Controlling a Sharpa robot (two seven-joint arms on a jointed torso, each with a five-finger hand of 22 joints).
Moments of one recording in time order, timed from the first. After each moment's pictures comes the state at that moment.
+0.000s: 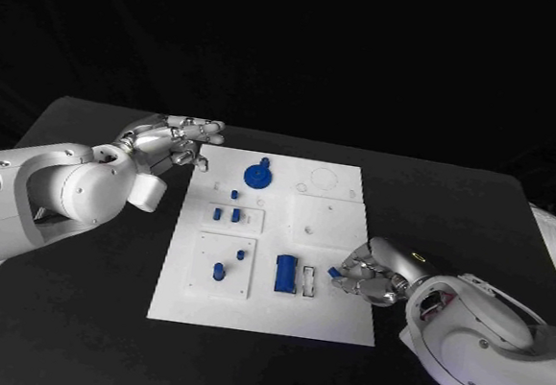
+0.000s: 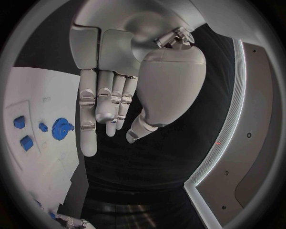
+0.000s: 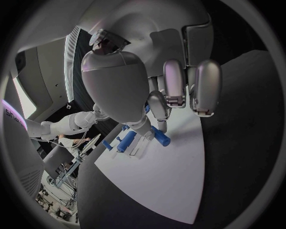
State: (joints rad) left arm 1.23 -0.98 -0.04 1.55 0.08 -0.18 0.28; left_hand 1.31 -0.14 0.40 0.01 0.07 0.98 0.19 0.10 0.07 1.07 0.11 0.30 0.14 1.32 0.02 1.20 0.79 0.16 1.30 0.11 0.59 0.64; right arm 0.91 -1.05 0.04 1.96 -1.46 -0.40 -0.56; right_hand 1.28 -0.02 0.22 0.08 0.20 1.12 0.07 0.19 0.29 1.39 0.01 1.15 1.29 1.47 -0.08 1.51 1.31 0.08 1.46 0.02 1.35 1.20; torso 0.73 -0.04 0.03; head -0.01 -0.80
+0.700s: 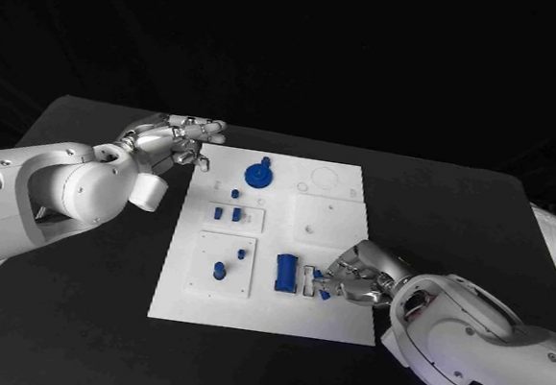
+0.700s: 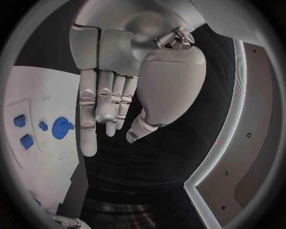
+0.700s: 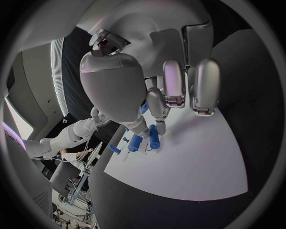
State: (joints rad) left arm 1.23 -0.98 -0.04 1.56 0.08 -0.18 0.28; left_hand 1.31 -0.14 0.40 0.01 0.07 0.98 0.19 0.10 0.07 1.06 0.11 0.31 0.14 1.32 0.02 1.19 0.79 0.16 1.30 0.11 0.59 0.64; right arm 0.92 -1.00 0.04 1.96 -1.29 -0.41 -0.58; right_hand 1.21 -0.03 0.21 0.11 0.26 1.15 0.05 0.21 0.31 1.42 -0.02 1.15 1.30 1.47 -0.09 1.52 1.31 0.08 1.47 0.01 1.36 1.21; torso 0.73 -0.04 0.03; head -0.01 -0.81
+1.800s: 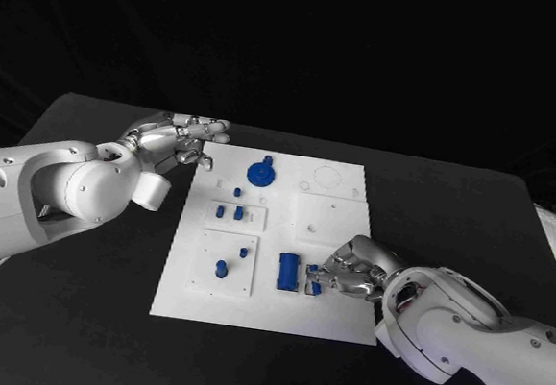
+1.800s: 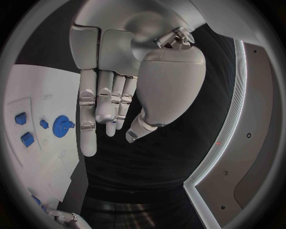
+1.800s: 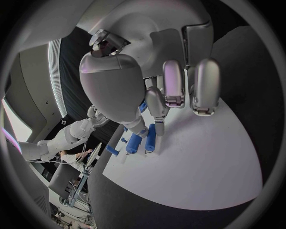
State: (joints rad) left arm 1.23 -0.98 -0.04 1.57 0.08 -0.18 0.28; left_hand 1.31 -0.13 0.40 0.01 0.07 0.98 0.19 0.10 0.07 1.06 0.11 0.31 0.14 1.32 0.02 1.19 0.79 0.16 1.30 0.11 0.58 0.64; right arm 0.92 -0.95 0.04 1.91 -1.27 -0.40 -0.59; right_hand 1.18 -0.03 0.20 0.13 0.26 1.17 0.04 0.22 0.32 1.44 -0.03 1.15 1.30 1.47 -0.09 1.52 1.31 0.08 1.47 0.01 1.36 1.22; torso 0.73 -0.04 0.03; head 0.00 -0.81
